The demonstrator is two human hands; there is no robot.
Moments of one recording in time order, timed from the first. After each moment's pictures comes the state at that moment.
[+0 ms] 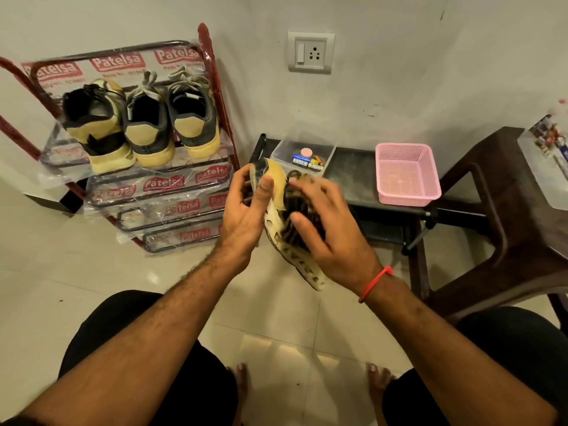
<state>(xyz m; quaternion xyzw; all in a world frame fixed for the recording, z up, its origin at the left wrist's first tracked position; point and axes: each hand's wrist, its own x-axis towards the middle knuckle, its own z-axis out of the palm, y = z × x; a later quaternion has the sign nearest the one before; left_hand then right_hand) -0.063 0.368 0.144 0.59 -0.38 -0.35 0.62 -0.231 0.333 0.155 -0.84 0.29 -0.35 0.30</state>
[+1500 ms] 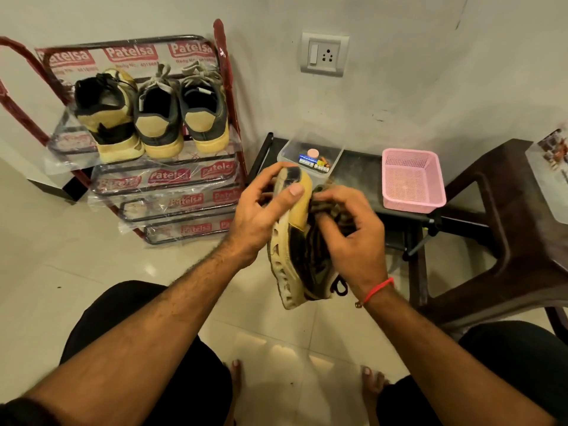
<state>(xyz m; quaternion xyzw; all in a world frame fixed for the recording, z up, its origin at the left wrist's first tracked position) -0.063 0.372 0.157 0.53 -0.48 -0.38 0.59 -0.231 0.338 0.153 -0.73 0.33 -0.49 0.33</state>
